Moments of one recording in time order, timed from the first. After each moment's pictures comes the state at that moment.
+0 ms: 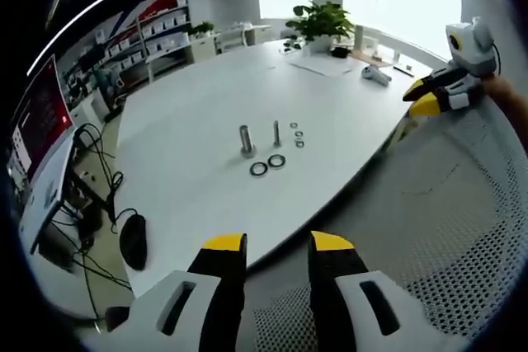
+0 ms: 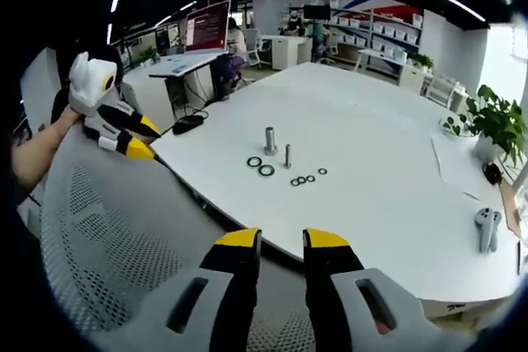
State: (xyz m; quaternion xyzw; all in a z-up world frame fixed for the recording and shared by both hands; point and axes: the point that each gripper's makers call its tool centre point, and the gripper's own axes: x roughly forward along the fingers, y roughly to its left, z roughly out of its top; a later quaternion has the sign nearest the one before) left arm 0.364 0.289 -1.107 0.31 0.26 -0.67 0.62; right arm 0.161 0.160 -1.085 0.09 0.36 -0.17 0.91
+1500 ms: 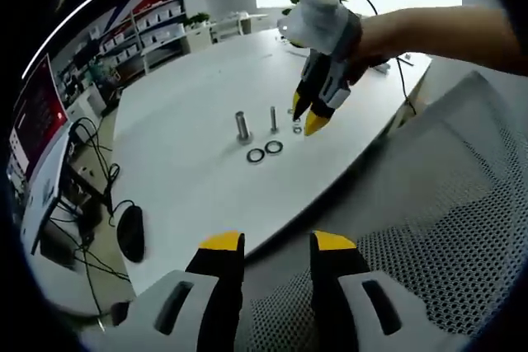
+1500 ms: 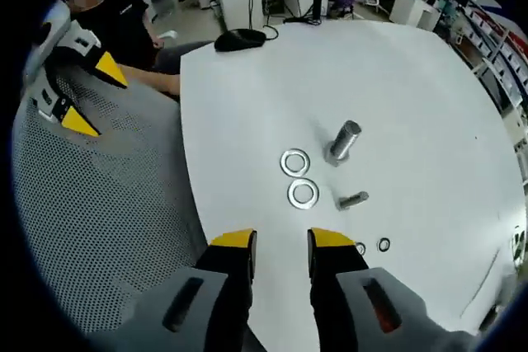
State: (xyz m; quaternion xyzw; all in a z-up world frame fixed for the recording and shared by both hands) left arm 0.364 0.297 -1.121 0.33 0.29 -0.66 0.60; right arm 0.323 0.117 -1.193 -0.04 0.55 0.08 0.83
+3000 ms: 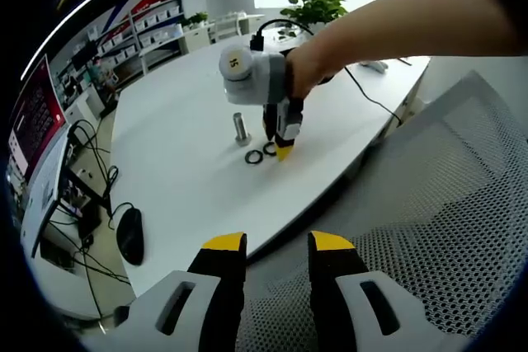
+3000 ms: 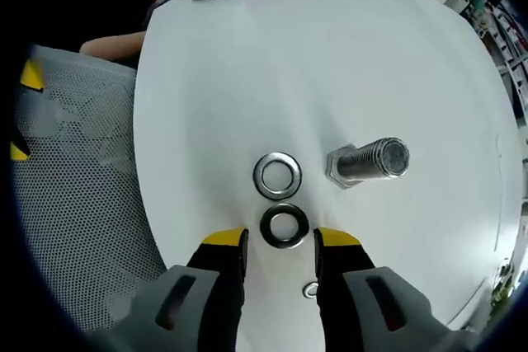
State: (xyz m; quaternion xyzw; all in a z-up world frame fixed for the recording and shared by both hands) left arm 0.361 0.292 -1.116 0.33 0.27 -0.67 0.61; right arm 0.351 0.110 -1.239 -0.09 0.64 0.10 0.75
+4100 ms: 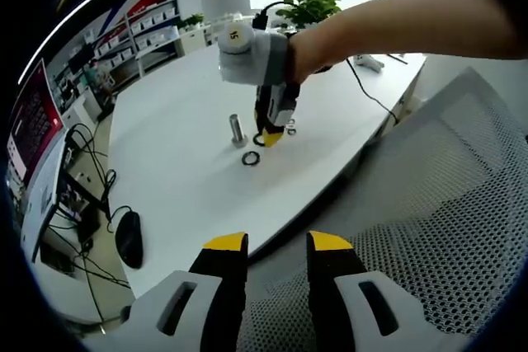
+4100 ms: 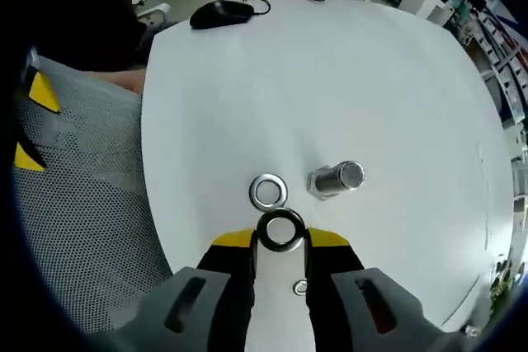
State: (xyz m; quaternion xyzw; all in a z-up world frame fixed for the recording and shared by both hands) left arm 0.359 0.292 -1.116 0.33 0.27 -0.68 0.60; right arm 0.367 0.105 -1.199 -0.10 0.59 0.07 0.79
